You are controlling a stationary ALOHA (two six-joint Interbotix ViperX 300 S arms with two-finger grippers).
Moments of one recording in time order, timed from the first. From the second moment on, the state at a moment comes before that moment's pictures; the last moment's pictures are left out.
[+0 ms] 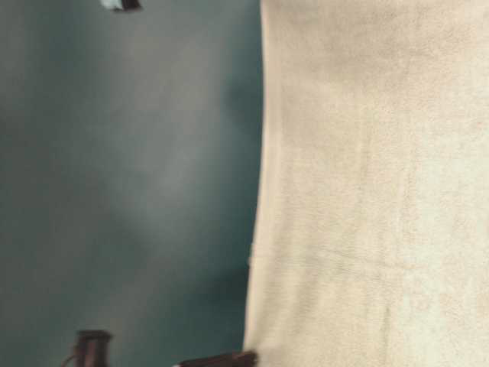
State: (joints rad) left arm 0.69 -0.31 0.64 0.01 0.61 0.55; right arm -0.79 -0.44 0.77 -0.24 0.69 -0.07
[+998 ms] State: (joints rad) left arm -0.62 -0.27 0.90 0.01 0.45 -0.76; right arm 0.64 -0.45 0.99 -0.05 0.63 1.10
